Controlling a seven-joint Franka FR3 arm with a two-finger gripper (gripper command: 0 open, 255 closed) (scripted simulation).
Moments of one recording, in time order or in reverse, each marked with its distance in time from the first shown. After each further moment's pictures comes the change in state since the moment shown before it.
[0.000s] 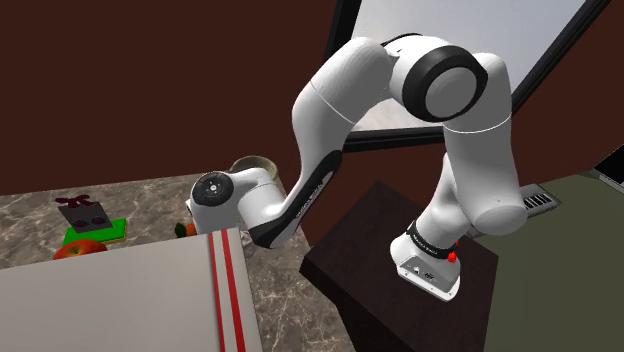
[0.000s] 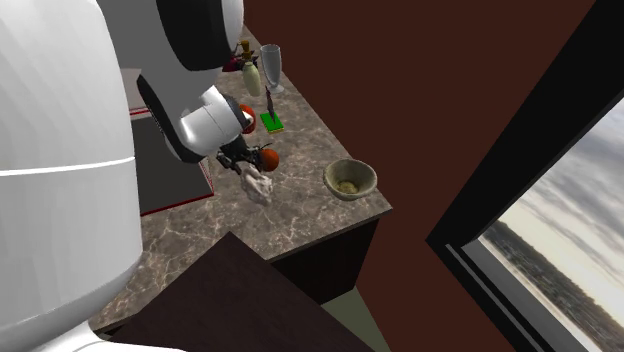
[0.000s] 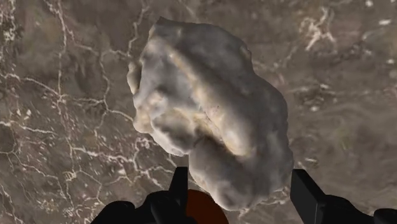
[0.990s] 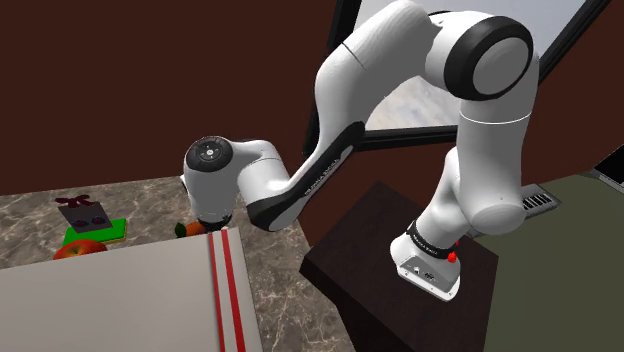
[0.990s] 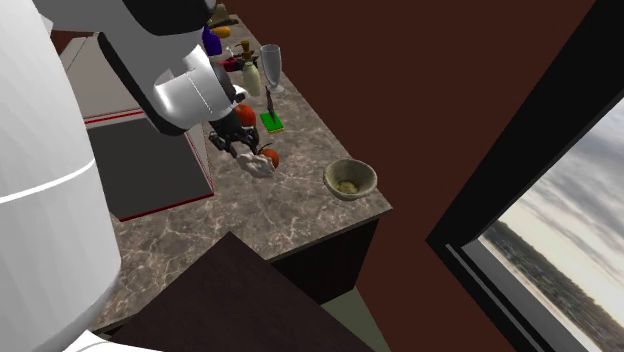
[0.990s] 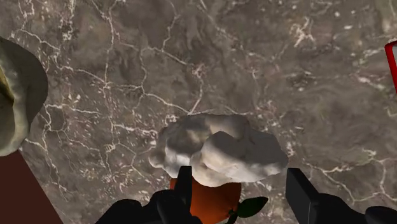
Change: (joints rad) arm -0.056 -0.176 0.079 -0.048 0.106 -0.120 -0.101
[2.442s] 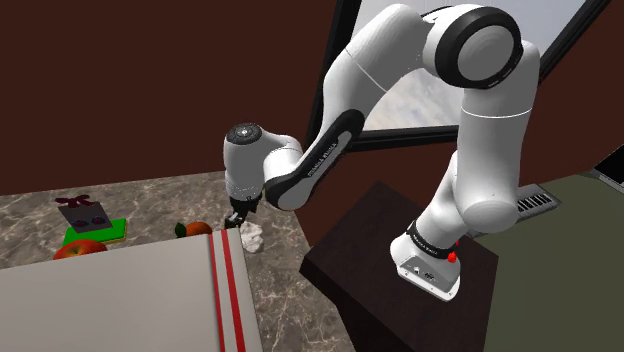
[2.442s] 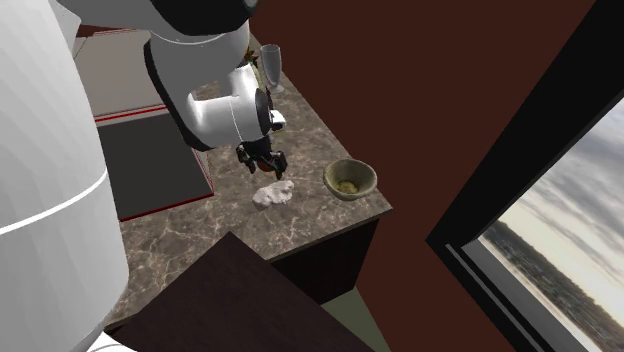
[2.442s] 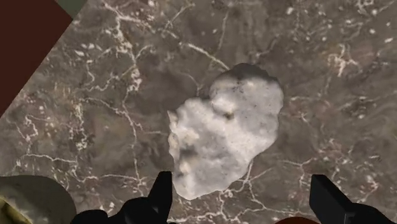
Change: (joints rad) arm -0.160 -0.029 -0.020 -0.173 0.197 0.134 0.043
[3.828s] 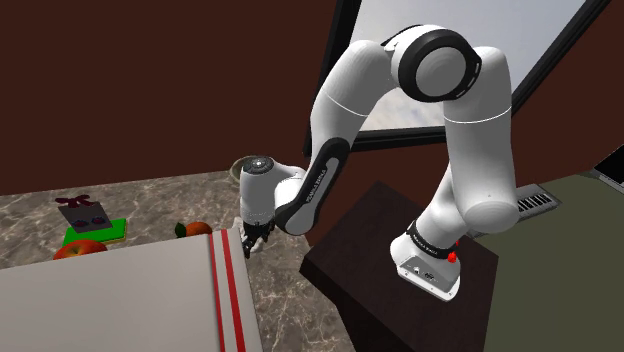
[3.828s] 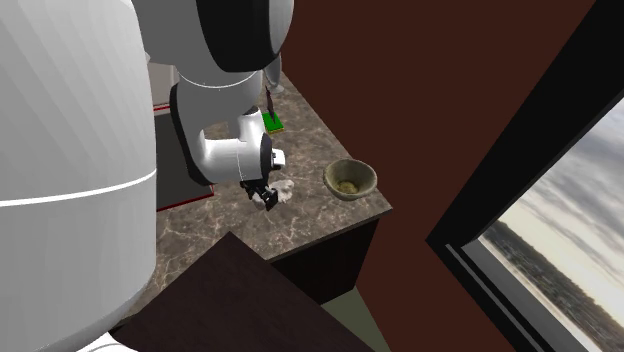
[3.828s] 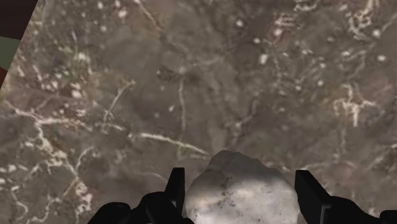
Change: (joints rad) arm 0.024 0.166 -0.036 -0.061 0.087 0.205 0.186
